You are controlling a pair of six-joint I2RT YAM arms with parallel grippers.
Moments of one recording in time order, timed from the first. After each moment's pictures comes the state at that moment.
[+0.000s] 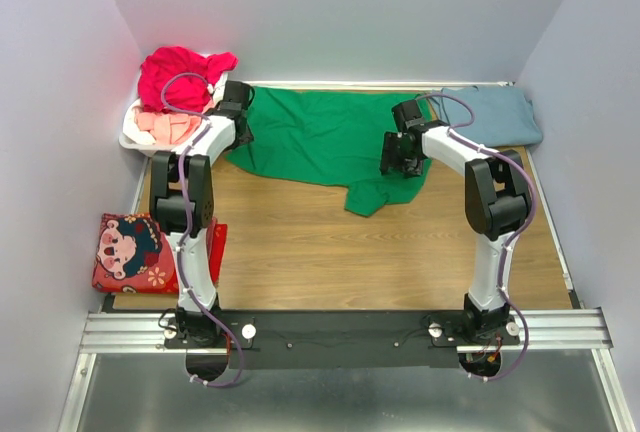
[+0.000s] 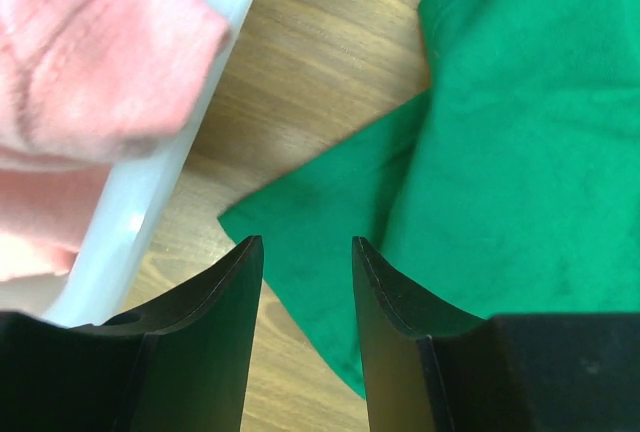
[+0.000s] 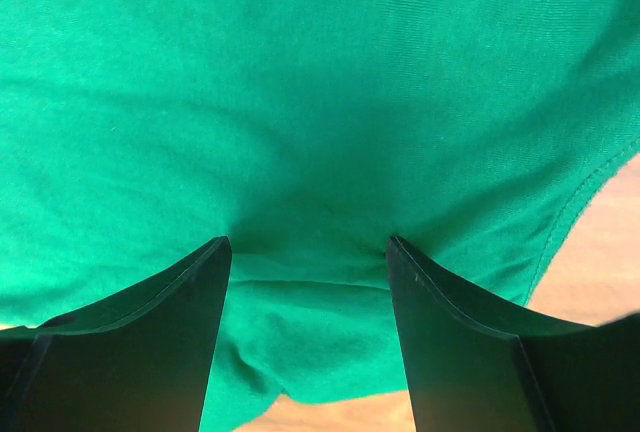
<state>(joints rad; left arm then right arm) -0.13 2.06 1.60 -0.49 -0.33 -0.48 0.31 2.05 1.49 -0.58 0.07 0.44</state>
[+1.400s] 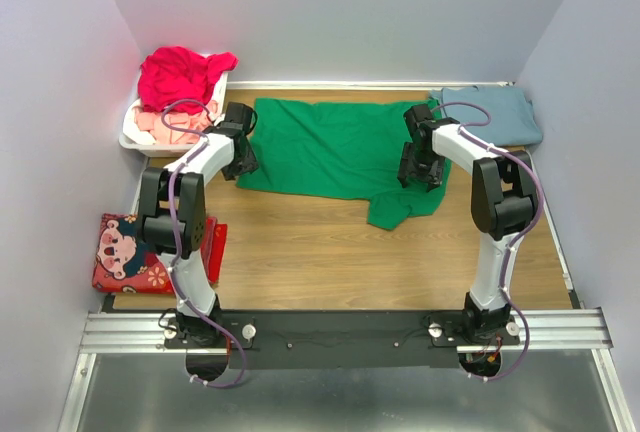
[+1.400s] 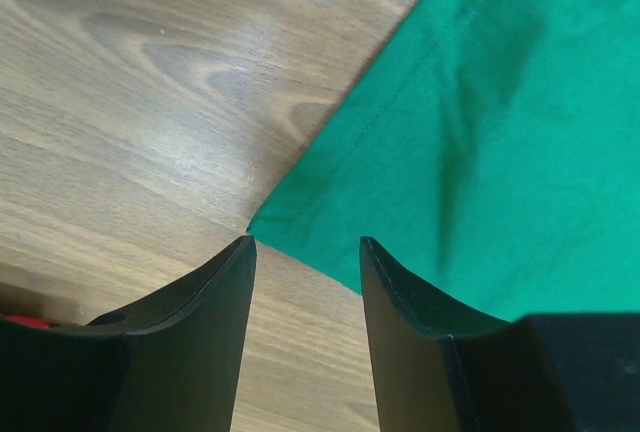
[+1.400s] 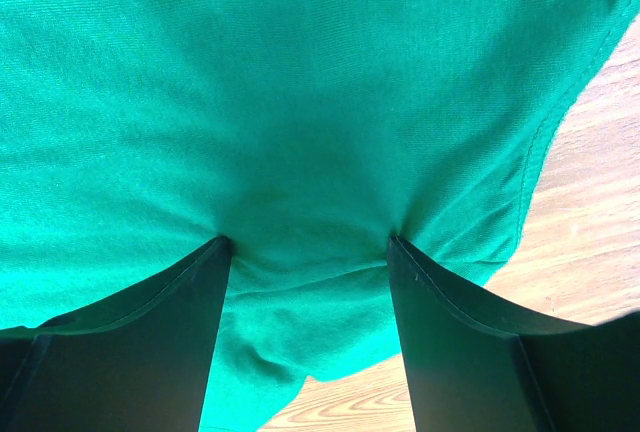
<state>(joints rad) -0.17 1.85 1.33 -0.59 -0.23 -0.57 0.25 2.03 1.49 -0.81 0.18 0.50</state>
